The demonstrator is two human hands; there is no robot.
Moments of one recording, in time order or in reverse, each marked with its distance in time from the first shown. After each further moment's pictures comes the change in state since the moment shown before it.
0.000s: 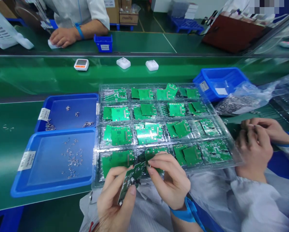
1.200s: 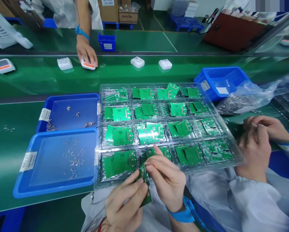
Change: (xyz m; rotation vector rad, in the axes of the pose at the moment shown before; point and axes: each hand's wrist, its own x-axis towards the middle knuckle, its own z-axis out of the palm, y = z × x) left_hand -0.006 -0.021 0.002 0.248 -0.029 0.598; right_hand 0.001 -0.007 0.010 0.053 -0.050 0.154
